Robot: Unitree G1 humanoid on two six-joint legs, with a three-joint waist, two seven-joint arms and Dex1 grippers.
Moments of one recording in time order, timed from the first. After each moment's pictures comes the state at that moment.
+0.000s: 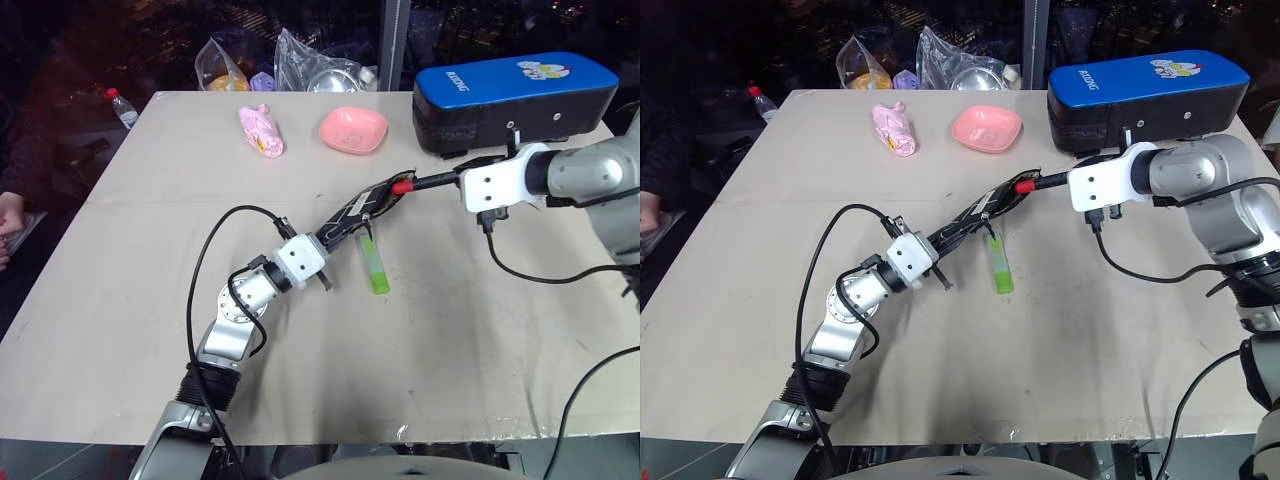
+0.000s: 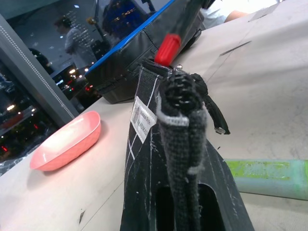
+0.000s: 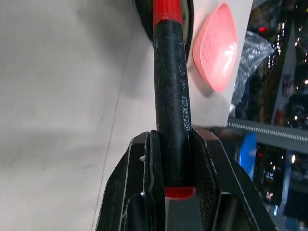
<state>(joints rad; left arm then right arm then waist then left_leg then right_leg) -0.29 0.36 -0.14 0.13 0.02 -0.43 -0.59 -0.85 -0.86 0.32 0.06 -0.34 -0.09 1.04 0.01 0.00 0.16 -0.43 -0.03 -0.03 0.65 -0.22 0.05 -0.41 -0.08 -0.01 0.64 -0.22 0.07</state>
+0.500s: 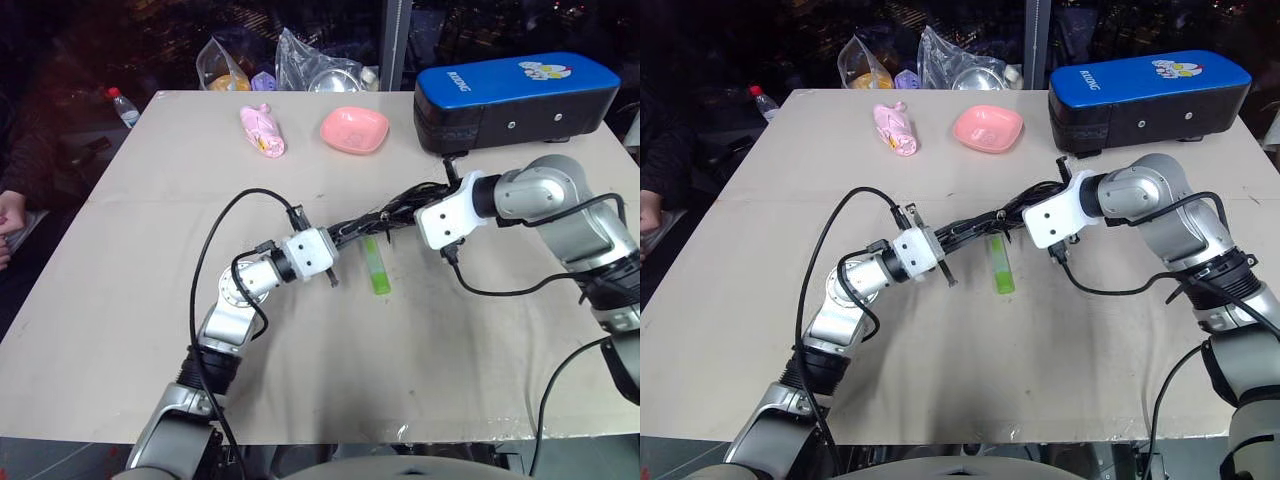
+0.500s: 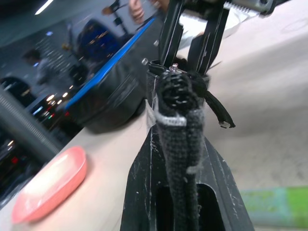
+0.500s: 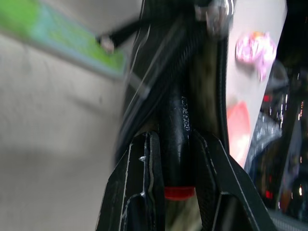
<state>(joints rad) -0.39 0.39 -0.19 0.11 -0.05 -0.45 -0.75 -0.85 -0.73 0.40 0.06 -0.28 -0.28 1.10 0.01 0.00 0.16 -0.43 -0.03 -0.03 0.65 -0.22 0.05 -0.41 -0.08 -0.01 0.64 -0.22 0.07</state>
